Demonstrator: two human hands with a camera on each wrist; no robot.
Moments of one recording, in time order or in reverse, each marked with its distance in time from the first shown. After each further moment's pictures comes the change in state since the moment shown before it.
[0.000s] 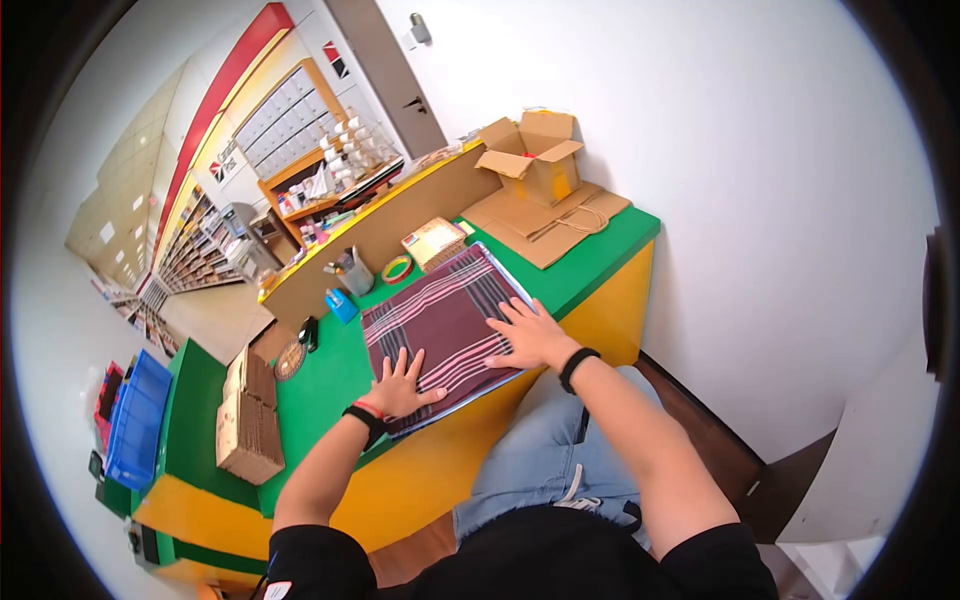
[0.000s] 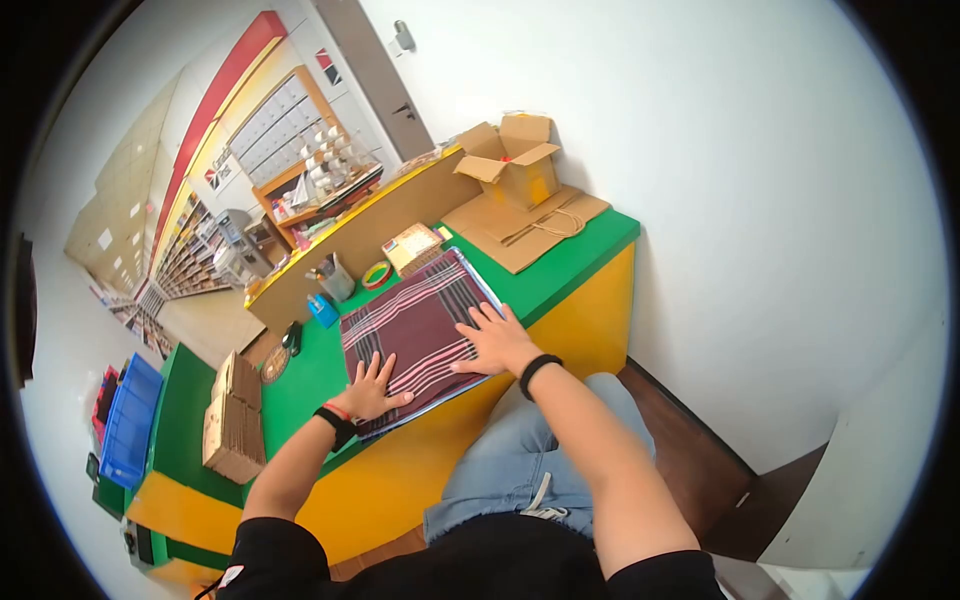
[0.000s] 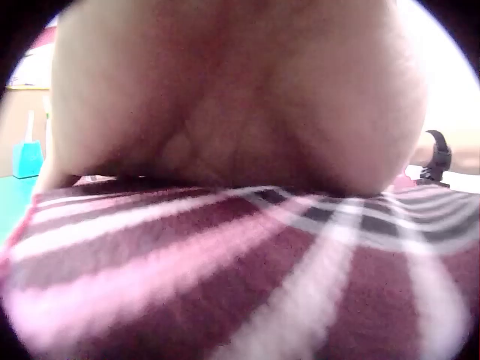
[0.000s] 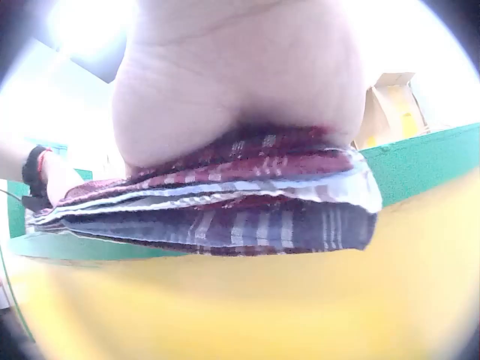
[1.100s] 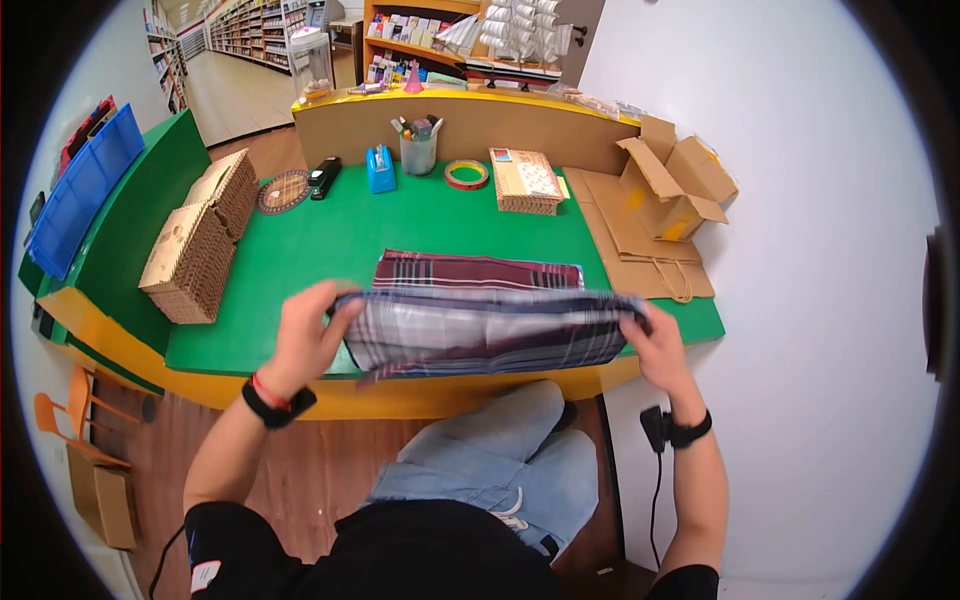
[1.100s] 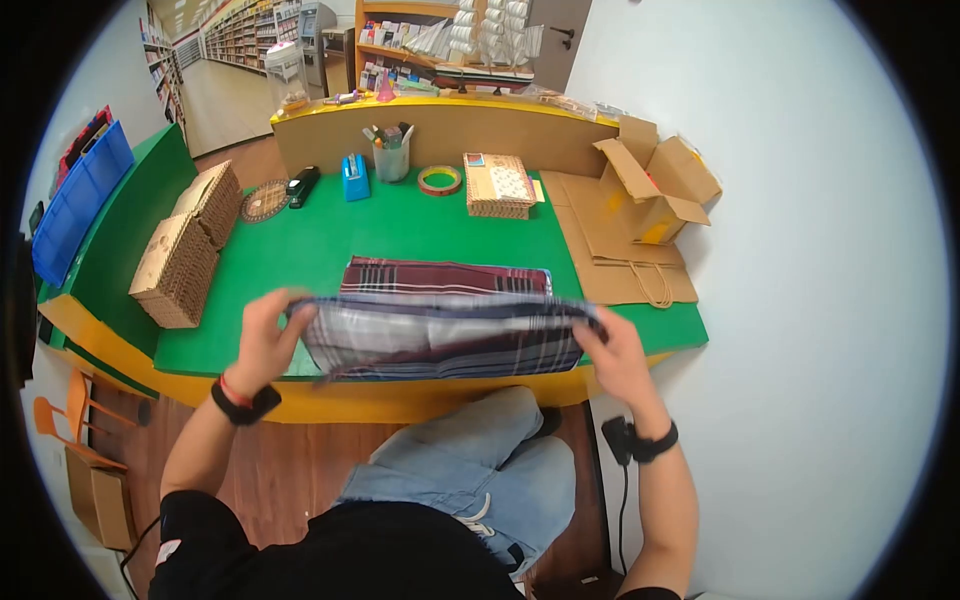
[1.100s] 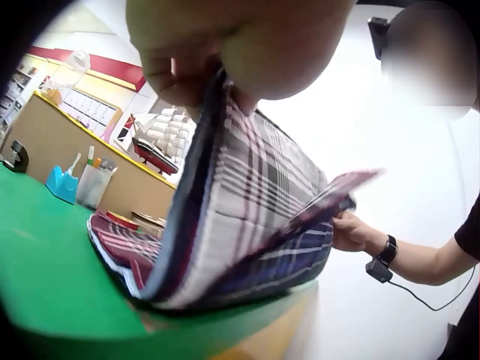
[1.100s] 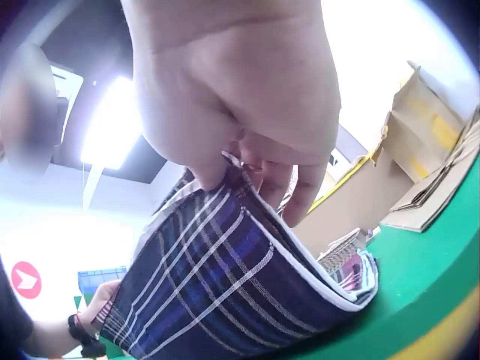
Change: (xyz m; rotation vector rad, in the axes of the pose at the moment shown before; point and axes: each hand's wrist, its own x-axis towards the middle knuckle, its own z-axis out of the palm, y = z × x) left_hand -0.111 -0.027 -0.042 -0.612 1.016 0.101; right_hand 0.003 0.039 -0.118 0.840 0.044 -0.088
